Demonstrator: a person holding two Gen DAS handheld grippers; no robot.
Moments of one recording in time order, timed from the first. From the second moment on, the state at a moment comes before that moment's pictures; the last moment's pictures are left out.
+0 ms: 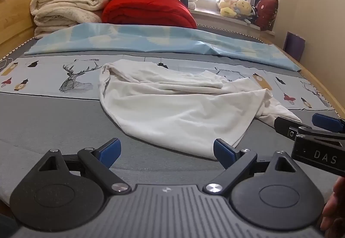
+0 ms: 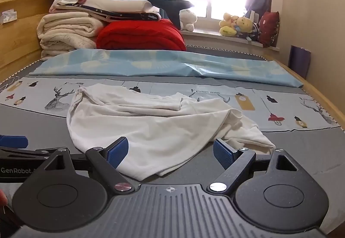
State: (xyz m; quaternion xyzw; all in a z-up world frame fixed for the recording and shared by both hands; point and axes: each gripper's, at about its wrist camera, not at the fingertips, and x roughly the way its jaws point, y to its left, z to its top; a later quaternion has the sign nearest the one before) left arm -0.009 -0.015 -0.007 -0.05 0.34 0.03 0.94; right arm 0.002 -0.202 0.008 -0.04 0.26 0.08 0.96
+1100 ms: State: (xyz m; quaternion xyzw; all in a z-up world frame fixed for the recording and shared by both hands) left arm -0.009 -0.015 -0.007 -0.05 0.34 0.03 0.94; right arm -0.001 -0.192 0.003 -0.07 0.25 0.10 0.96
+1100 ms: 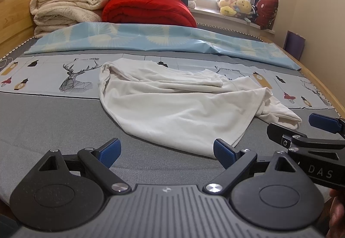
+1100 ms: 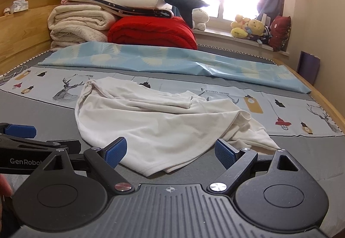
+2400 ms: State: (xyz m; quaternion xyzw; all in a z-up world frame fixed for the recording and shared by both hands) left arm -0.002 -0.018 -0.023 -0.05 0.37 0.01 0.93; right arm 0.058 -0.273 0.042 0.01 0.27 0.03 0.96
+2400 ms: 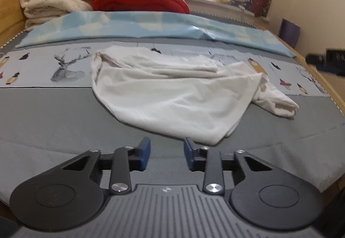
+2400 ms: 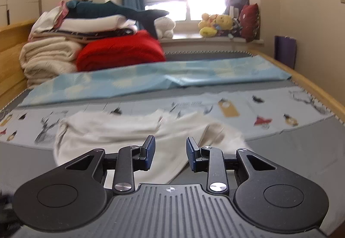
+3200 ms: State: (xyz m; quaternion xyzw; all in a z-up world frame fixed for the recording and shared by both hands) left arm 0.173 0.049 -0.120 -0.27 0.58 -0.01 0.77; right arm 0.104 -0.331 0.006 0.04 0.29 0.04 0.95
